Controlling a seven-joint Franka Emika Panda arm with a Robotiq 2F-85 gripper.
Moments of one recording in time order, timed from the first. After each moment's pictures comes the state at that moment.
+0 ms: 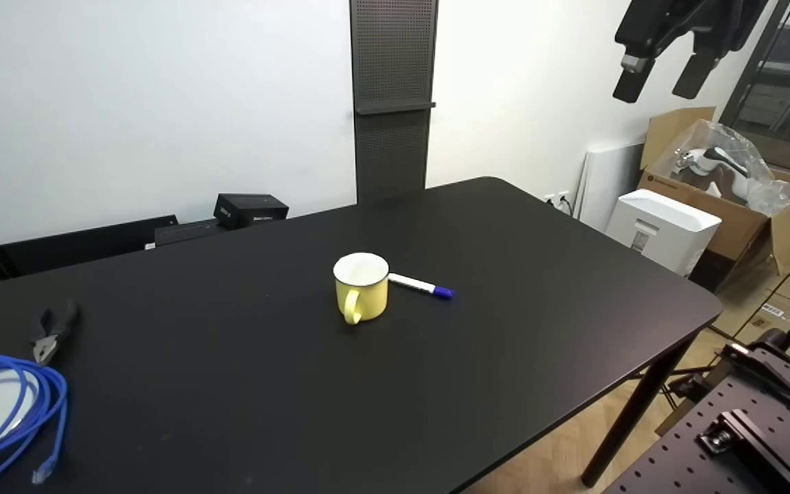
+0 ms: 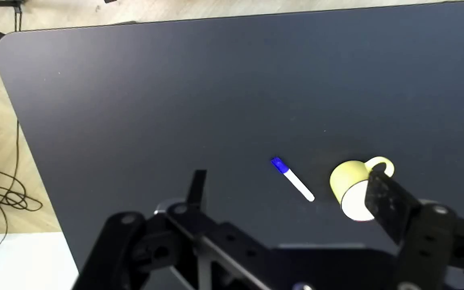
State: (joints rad) arm -0.07 -0.87 -0.03 -2.61 0.00 1.86 0.02
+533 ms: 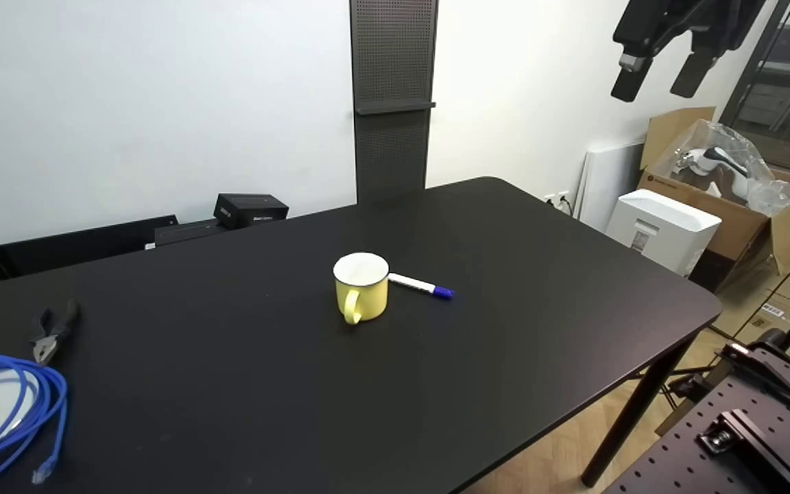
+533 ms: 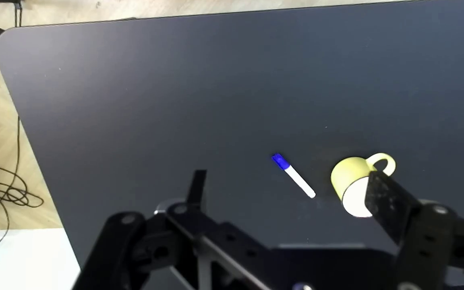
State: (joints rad) arm -0.07 -0.87 -0.03 -2.61 -0.01 1.88 0.02
